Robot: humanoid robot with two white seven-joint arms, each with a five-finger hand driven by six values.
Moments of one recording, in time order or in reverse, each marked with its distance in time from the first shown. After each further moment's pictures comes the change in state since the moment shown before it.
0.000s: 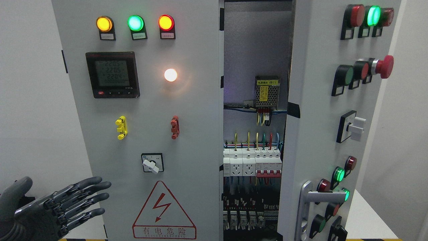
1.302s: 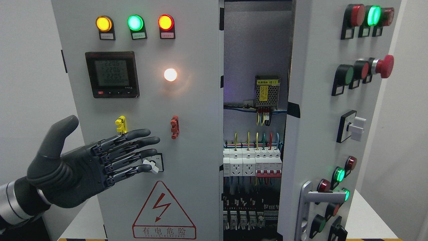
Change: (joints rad) left arm -0.974 -0.098 -0.761 0.069 0.169 0.098 0.002; right arm 0.000 0.000 0.000 0.000 0.000 -0.001 0.000
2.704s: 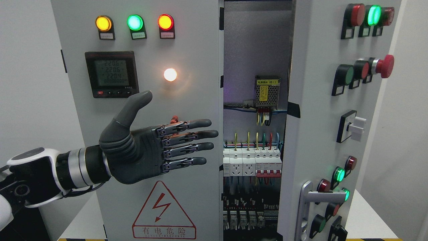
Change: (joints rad) left arm -0.381 -0.272 -0.339 0.171 0.164 0.144 -0.001; right arm 0.000 0.000 0.000 0.000 0.000 0.001 0.000
